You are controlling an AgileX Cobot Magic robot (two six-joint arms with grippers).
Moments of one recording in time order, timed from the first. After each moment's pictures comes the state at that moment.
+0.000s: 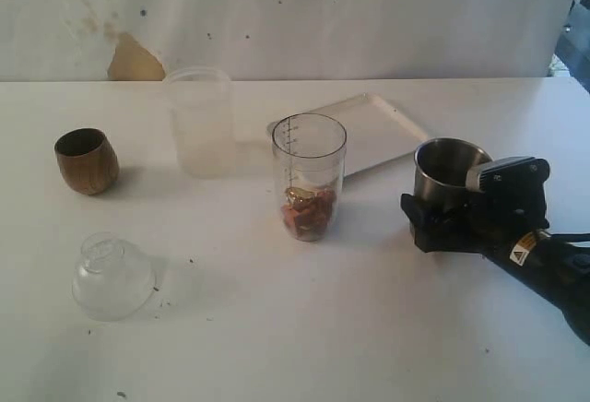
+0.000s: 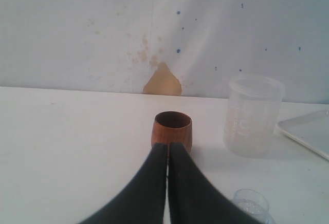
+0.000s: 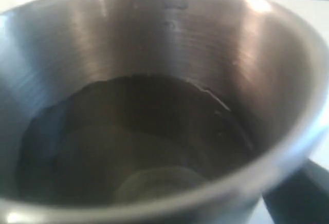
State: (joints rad) left arm -0.05 0.00 0.00 -0.08 0.13 0.00; right arm -0.08 2.08 -0.53 -0.40 -1.21 0.14
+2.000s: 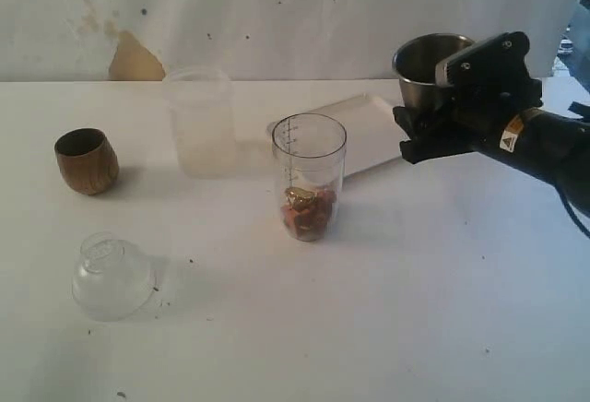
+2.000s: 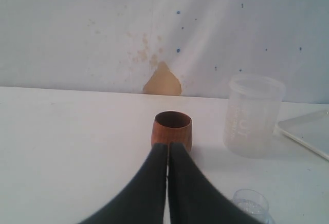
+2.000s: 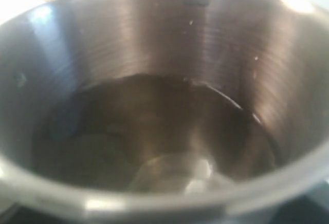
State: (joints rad) left arm -0.05 0.00 0.00 -0.08 0.13 0.00; right arm 0.02 1.72 -0.79 -0.46 -0.61 0.10
